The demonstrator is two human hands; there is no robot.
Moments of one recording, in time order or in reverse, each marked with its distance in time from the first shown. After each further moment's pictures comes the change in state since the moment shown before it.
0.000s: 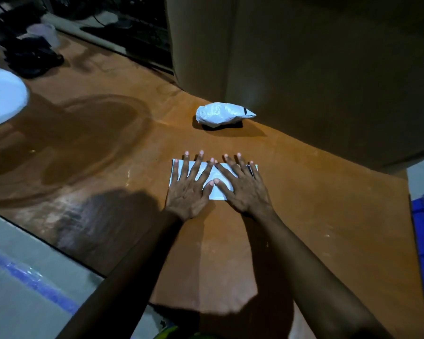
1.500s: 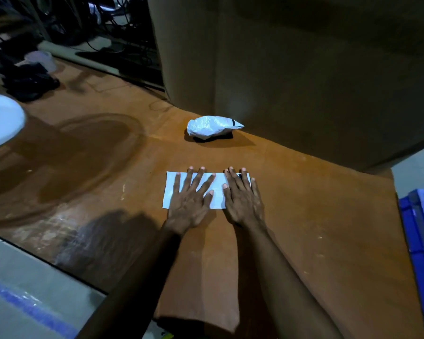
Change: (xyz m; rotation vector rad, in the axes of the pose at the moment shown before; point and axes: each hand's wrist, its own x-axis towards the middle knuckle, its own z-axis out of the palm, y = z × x) left_hand 0.006 0.014 0.007 -0.031 -0.100 0.008; right_hand -0.022 -0.011 -0.004 0.174 0.054 0.228
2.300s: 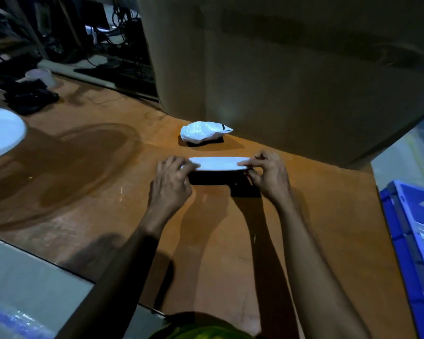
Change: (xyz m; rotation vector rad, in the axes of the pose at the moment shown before) left_hand 0.004 -0.001 -0.104 -0.138 0.359 0.054; right_hand 0.001 0.043 -0.109 0.182 0.371 -0.124
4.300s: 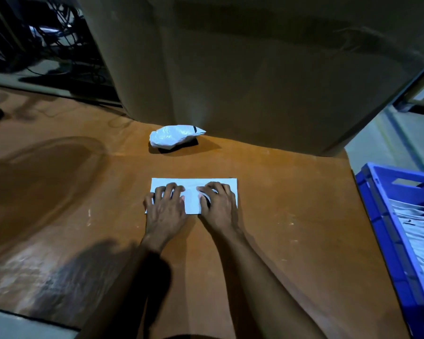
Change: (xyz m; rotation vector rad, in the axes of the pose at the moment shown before) left_hand -0.024 0.017 0.074 0.144 -0.204 -0.109; right_hand -0.054 -0.036 0.105 0.037 0.010 0.284
